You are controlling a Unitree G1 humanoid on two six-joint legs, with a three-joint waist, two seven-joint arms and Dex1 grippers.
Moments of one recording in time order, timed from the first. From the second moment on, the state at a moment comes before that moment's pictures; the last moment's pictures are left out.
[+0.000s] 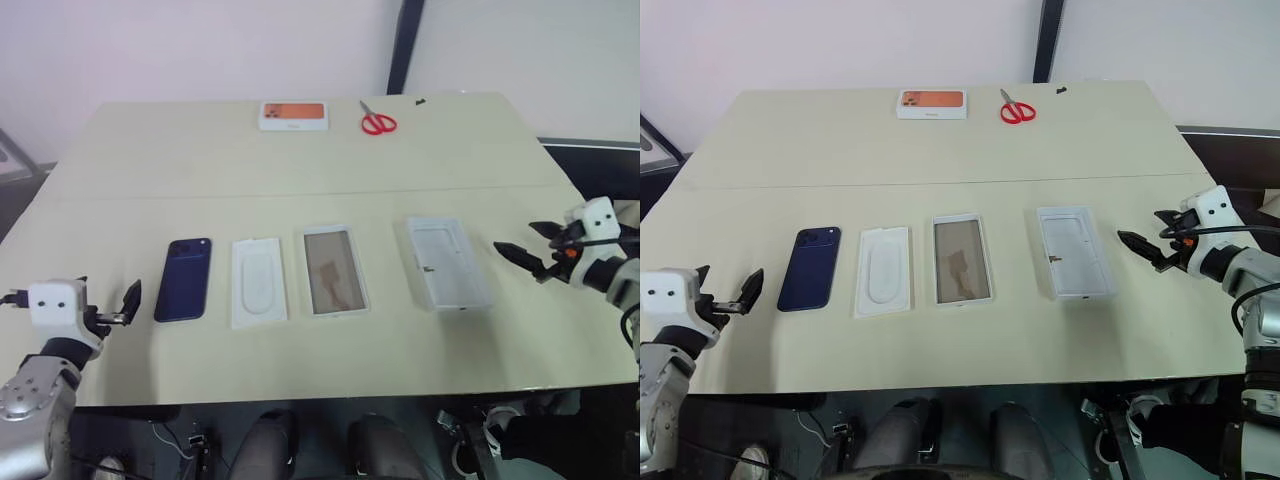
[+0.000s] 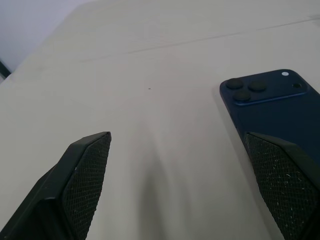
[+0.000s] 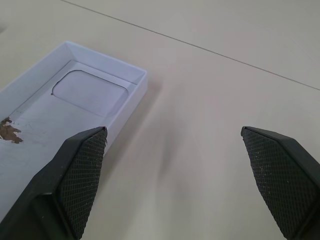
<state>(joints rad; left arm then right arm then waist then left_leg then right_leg) 0.22 0.47 0.52 -0.26 -0.34 0.26 -0.34 -0.32 -0.87 -0.32 0.34 0.33 0.32 0.89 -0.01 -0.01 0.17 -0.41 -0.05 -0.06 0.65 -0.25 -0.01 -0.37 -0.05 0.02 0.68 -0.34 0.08</state>
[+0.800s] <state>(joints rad) 0.20 0.44 0.45 -0.34 -0.44 0.41 -0.38 -0.34 -0.73 -0.20 0.05 0.33 0.38 0.81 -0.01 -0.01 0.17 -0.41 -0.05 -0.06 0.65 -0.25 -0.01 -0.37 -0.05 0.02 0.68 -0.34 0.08</state>
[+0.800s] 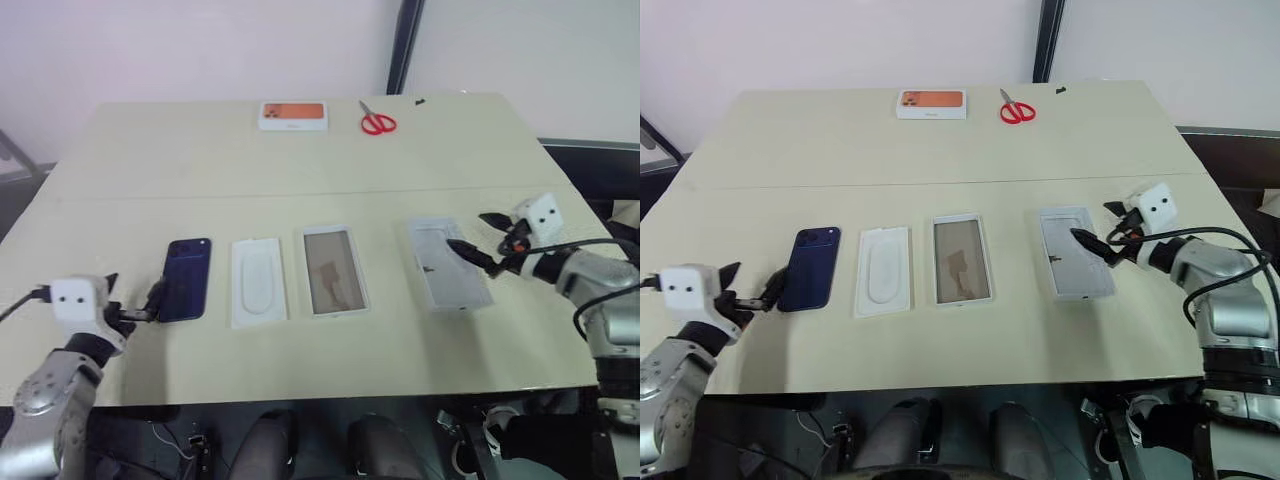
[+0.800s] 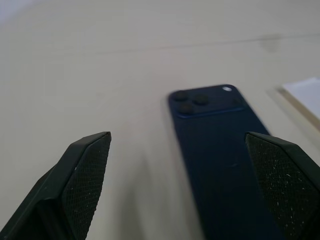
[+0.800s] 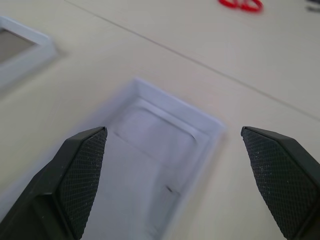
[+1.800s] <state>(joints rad) -0.19 0.38 0.38 -0.50 -0.93 1.35 0.07 -0.31 -0.75 0.03 -0.25 0.31 0.40 0.94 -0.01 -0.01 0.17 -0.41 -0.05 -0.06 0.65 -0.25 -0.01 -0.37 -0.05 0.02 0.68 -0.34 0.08</state>
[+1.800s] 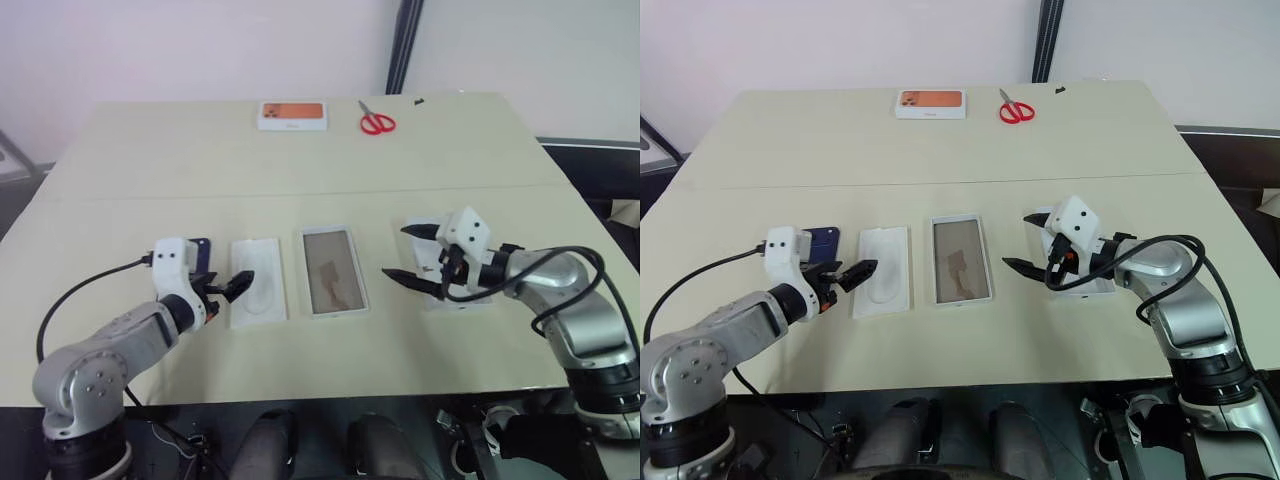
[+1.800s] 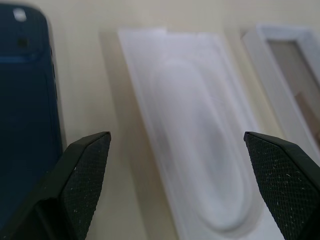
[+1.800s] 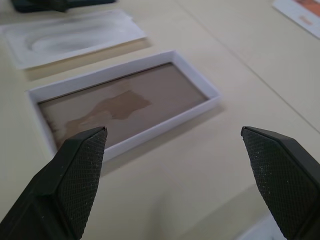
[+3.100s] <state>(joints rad) -0.47 0.02 0.55 -0.36 -1.04 1.54 0.16 -0.25 -0.71 -0.01 -0.27 0.45 0.44 0.95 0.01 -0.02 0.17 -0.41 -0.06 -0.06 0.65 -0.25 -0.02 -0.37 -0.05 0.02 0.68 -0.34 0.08</state>
